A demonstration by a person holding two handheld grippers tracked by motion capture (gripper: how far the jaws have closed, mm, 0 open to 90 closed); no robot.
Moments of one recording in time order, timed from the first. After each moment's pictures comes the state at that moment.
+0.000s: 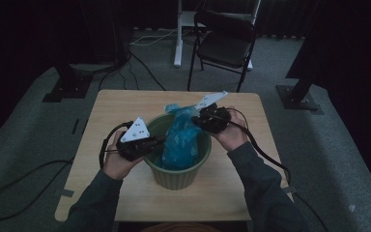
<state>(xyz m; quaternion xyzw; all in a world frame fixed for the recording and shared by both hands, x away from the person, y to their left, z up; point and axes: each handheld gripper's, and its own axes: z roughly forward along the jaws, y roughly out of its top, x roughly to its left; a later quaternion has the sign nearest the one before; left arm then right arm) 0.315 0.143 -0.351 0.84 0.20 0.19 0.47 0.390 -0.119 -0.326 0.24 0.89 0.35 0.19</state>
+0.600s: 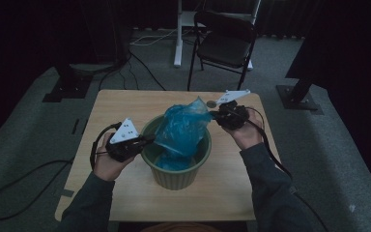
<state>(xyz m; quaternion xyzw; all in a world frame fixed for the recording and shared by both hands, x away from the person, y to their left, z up) 0.314 0.172 -0.356 0.83 0.23 0.21 0.46 0.397 -0.167 -0.327 0.31 0.85 0.36 0.22</state>
